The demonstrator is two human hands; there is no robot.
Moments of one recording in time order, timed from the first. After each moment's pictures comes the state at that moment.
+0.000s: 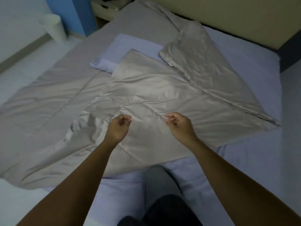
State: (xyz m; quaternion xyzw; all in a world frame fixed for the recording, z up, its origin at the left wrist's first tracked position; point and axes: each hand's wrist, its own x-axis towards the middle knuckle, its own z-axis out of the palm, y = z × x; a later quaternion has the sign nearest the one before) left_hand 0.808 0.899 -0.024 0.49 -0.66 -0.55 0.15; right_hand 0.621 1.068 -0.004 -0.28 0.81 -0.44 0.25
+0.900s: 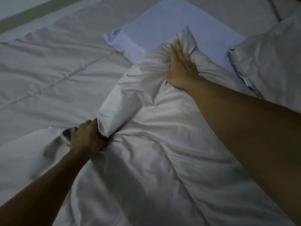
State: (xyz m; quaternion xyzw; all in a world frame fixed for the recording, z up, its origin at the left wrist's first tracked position) left_hand 0.730 0.684 -0.262 0.66 -0.72 -0.16 -0.10; right_hand 0.383 0.594 -0.210 -0.61 0.77 -0.04 0.17
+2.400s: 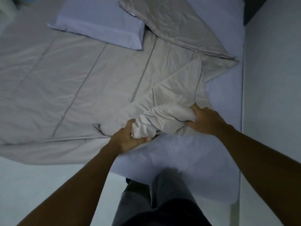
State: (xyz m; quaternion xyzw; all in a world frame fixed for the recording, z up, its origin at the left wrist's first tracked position) left_hand 0.916 1.185 -0.044 0.33 -0.79 -0.48 -0.18; right_hand 0.669 1.412 -0.007 -0.38 0.90 0.01 0.21
